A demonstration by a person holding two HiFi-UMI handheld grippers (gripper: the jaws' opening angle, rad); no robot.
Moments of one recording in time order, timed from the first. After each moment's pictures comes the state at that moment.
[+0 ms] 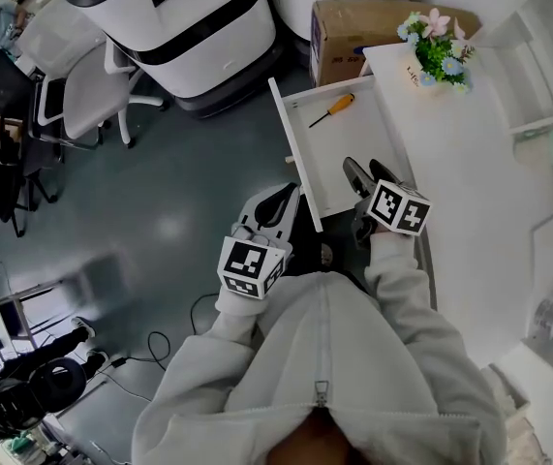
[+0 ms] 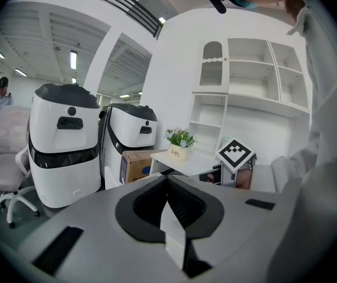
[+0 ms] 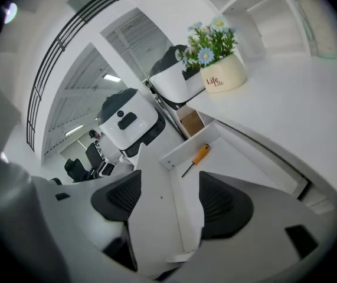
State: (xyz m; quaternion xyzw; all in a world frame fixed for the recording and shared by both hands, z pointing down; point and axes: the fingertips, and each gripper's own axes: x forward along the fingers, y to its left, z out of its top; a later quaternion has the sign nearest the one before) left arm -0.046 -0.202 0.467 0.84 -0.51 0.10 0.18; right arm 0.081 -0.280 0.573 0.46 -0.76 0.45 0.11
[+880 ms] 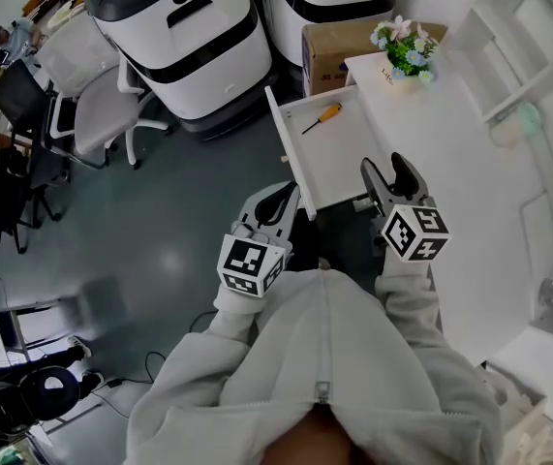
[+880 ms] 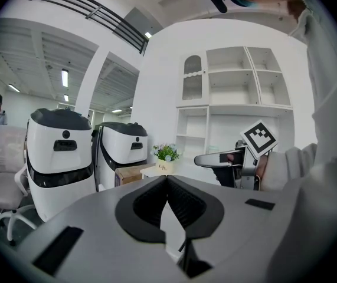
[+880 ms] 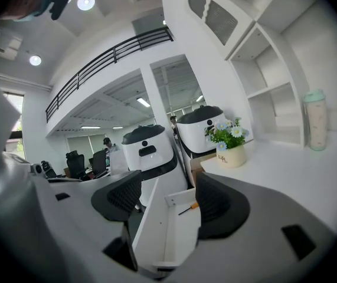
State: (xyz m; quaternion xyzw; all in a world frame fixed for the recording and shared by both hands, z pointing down) left arm -0.024 -0.149 0.408 0.86 -0.50 0.07 0.11; right arm 0.129 -0.221 0.421 0.49 -0.84 0.22 0.03
